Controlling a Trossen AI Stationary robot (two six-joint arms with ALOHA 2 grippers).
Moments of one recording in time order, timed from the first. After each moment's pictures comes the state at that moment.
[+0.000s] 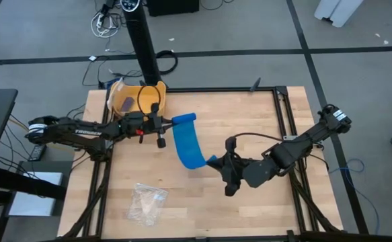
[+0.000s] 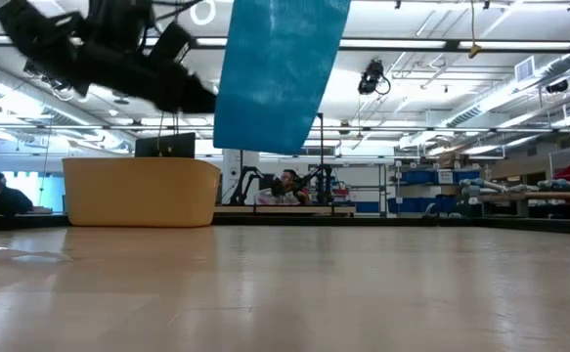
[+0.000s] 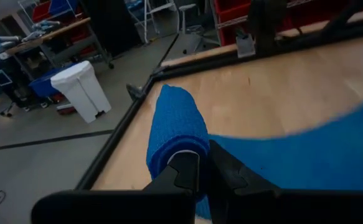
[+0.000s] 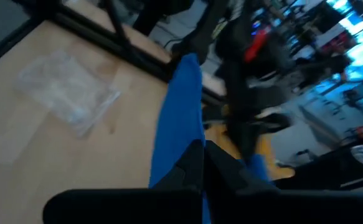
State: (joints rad) left arm 0.24 1.15 0.39 0.59 -0.05 0.31; right arm 0.56 1.51 1.42 -0.40 0.75 -0.29
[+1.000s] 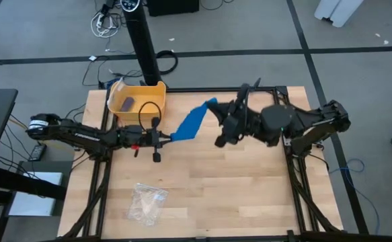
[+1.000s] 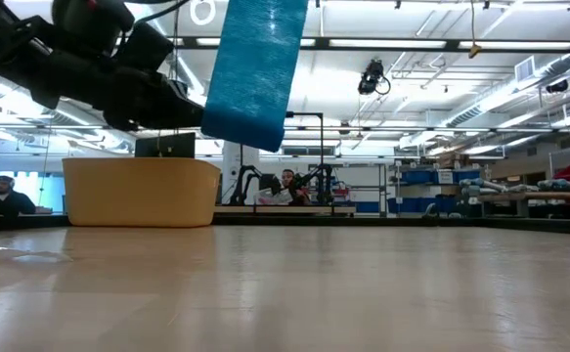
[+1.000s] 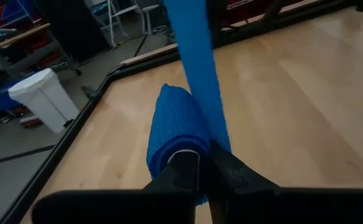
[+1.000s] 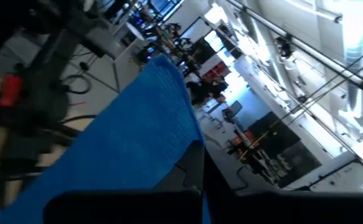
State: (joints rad) left arm 0.04 1.15 0.28 0.66 -0.10 0.31; right arm 0.32 1.51 1.79 -0.26 0.86 -0.82
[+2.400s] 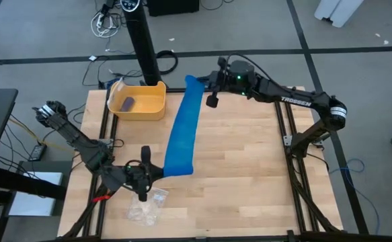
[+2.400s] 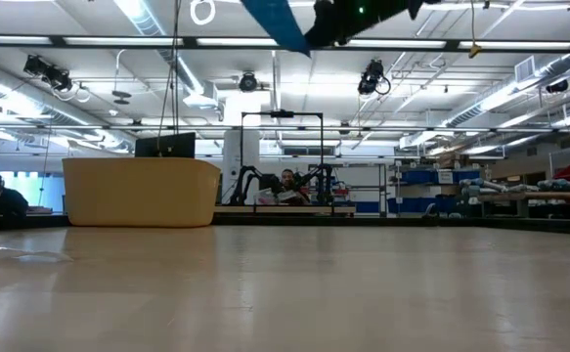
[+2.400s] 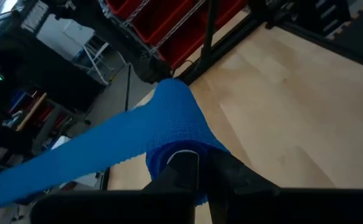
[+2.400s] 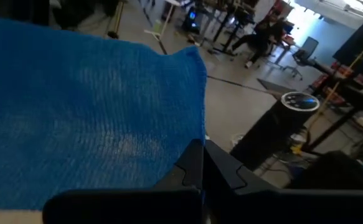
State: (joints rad) left arm -0.71 1.15 0.87 -0.09 -0.75 0.44; right arm -0.40 1.51 1.35 -0.04 0.03 -0.43
